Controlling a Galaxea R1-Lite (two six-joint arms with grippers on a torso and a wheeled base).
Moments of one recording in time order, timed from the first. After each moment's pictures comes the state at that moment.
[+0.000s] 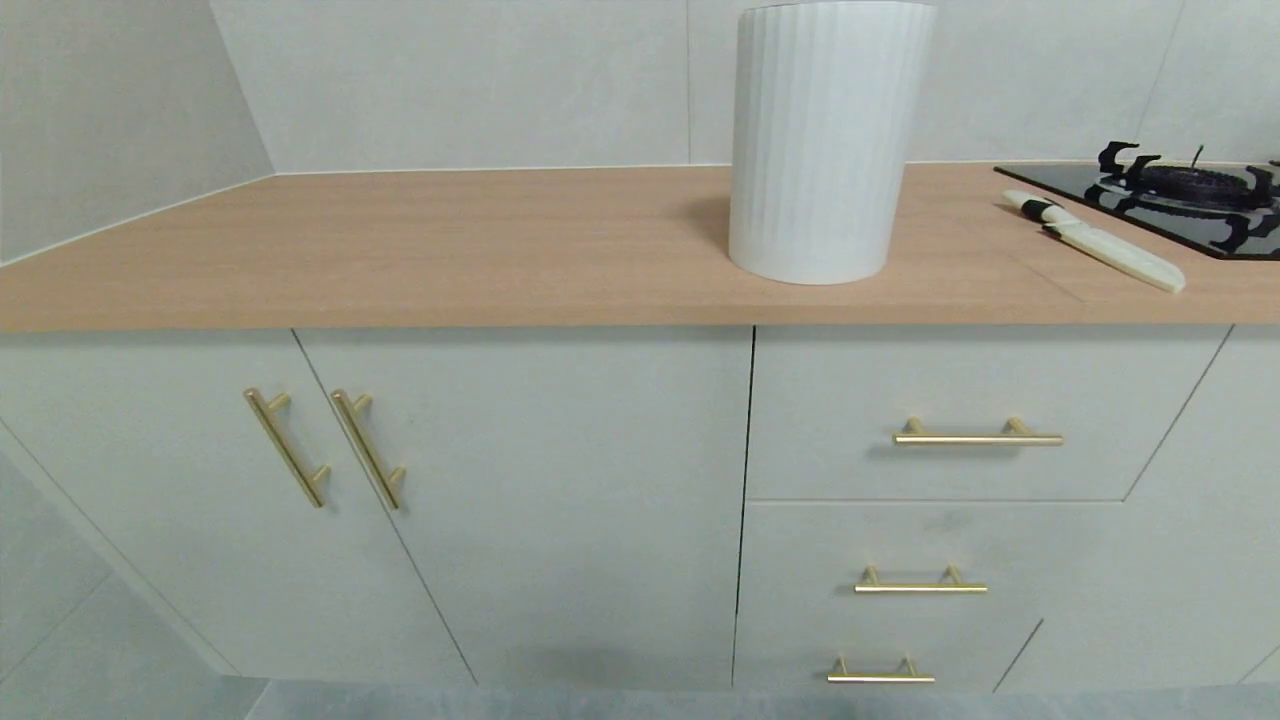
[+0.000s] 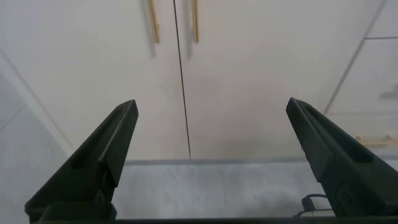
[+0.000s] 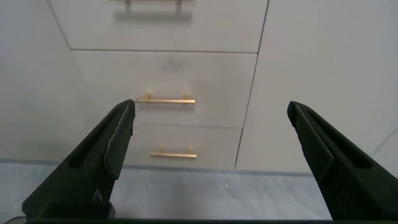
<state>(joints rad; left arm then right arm) 0.00 0.00 0.00 0.00 -0.03 0.02 0.01 0.00 0.00 0.00 0.02 -0.01</state>
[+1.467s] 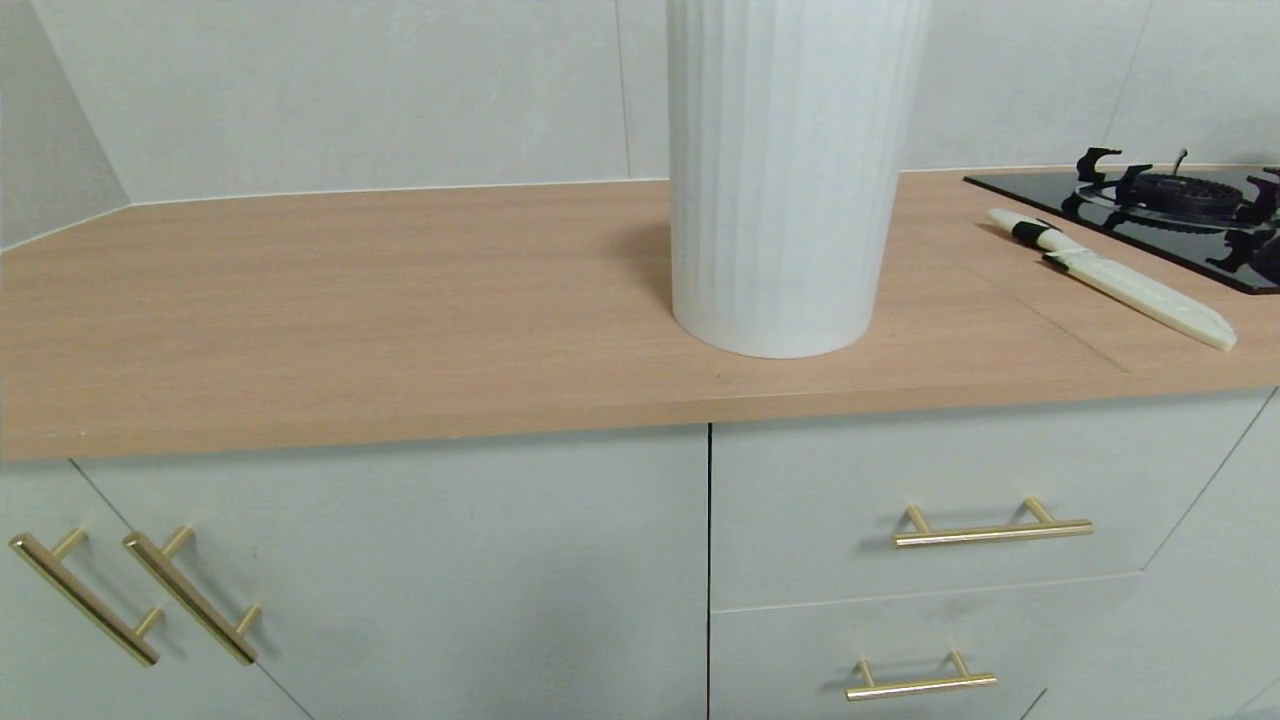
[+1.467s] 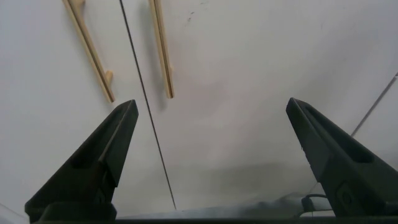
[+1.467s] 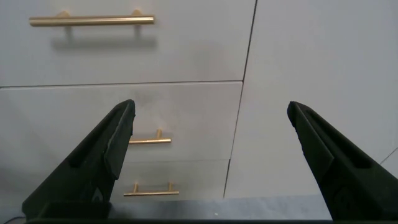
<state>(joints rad) 0.00 0.00 0.00 0.00 -0.03 0.01 0.01 0.00 0.00 0.00 0.02 -0.01</state>
